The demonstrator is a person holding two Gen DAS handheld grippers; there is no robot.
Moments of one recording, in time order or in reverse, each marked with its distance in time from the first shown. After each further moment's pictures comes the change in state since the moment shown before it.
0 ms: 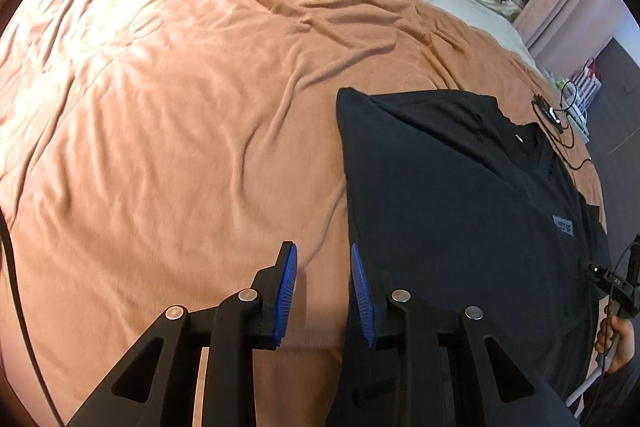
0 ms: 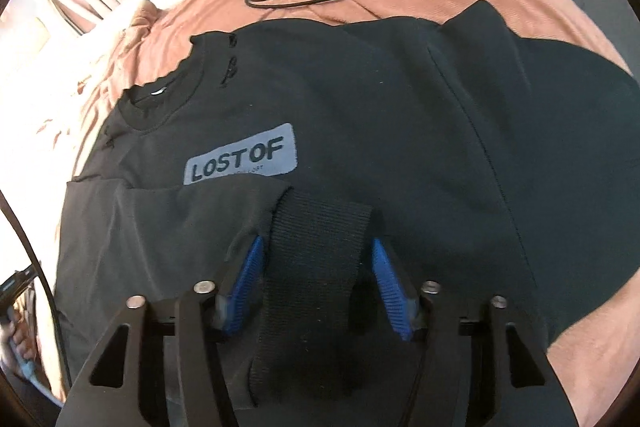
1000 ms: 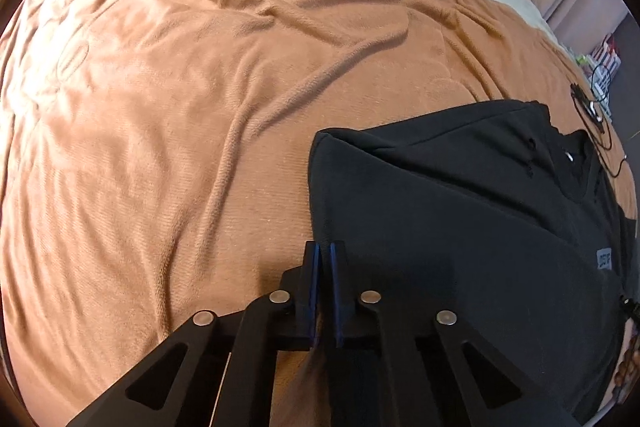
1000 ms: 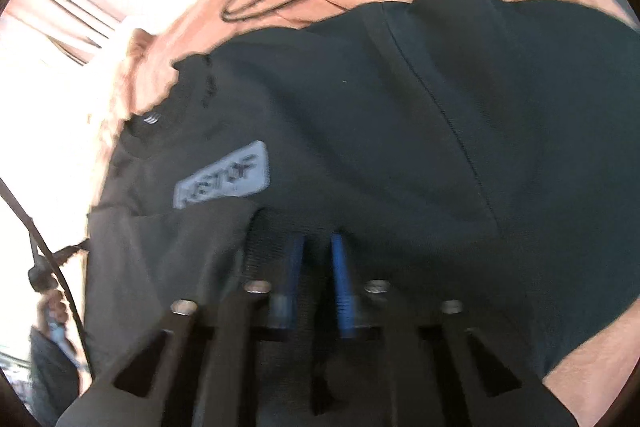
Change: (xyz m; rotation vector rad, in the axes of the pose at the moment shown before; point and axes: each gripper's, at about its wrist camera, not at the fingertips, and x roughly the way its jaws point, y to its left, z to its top) left arm 0.090 -0.025 0.070 0.081 0.068 0.083; right arm 0.008 -0.035 0.006 0.101 0.011 0.046
